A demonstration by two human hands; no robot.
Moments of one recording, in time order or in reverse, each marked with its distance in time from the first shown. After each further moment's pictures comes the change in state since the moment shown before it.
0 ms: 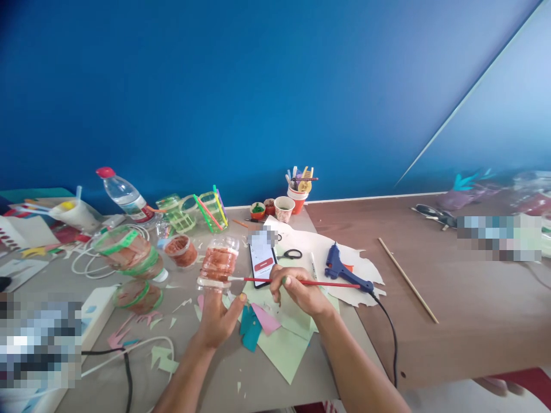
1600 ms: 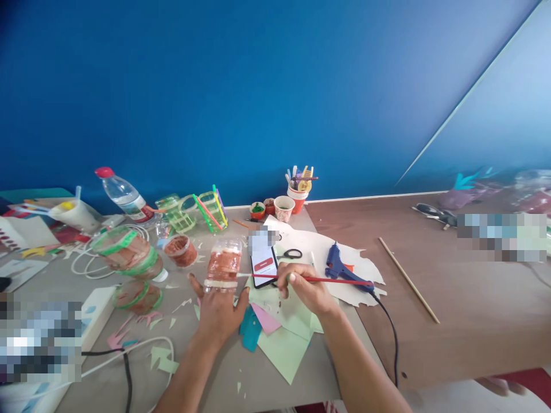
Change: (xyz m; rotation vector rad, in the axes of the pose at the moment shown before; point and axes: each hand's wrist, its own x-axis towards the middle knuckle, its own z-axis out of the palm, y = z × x) left_hand 0.000 -0.005 0.010 0.687 0.016 0.188; right_hand -0.001 -0.007 -0.004 -0.014 0.060 0.006
